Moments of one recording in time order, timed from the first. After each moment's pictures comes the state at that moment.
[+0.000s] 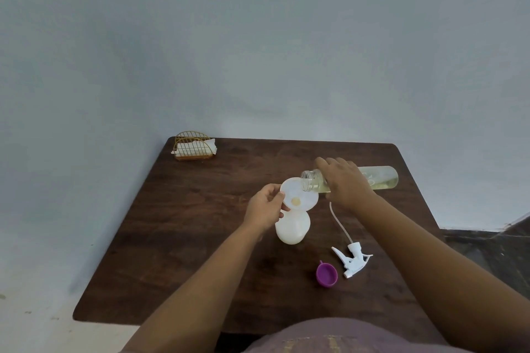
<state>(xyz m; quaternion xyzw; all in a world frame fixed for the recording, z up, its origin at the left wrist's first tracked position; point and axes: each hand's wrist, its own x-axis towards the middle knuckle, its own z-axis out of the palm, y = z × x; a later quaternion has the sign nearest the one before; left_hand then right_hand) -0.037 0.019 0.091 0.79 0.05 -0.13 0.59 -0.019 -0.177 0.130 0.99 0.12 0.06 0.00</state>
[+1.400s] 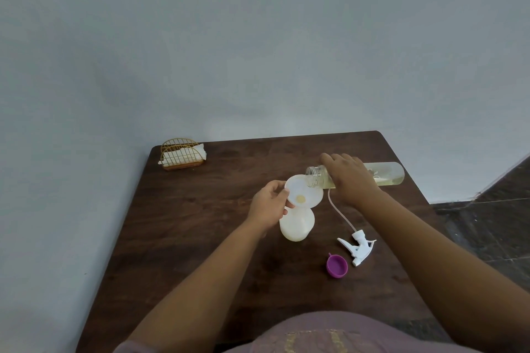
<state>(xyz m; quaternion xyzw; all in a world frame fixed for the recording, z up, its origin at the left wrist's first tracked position) -0.018 0.033 0.090 0.80 -0.01 -0.18 0.58 -0.035 -0.160 0.140 1.00 0.04 0.05 0.01</state>
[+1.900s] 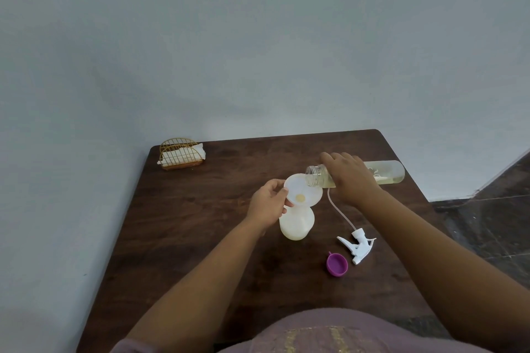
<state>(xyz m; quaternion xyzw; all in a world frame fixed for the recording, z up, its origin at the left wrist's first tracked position) -0.016 0.033 0.091 0.81 -0.02 -0.18 0.56 -0.035 -0.161 0.139 1.00 0.04 0.06 0.01</state>
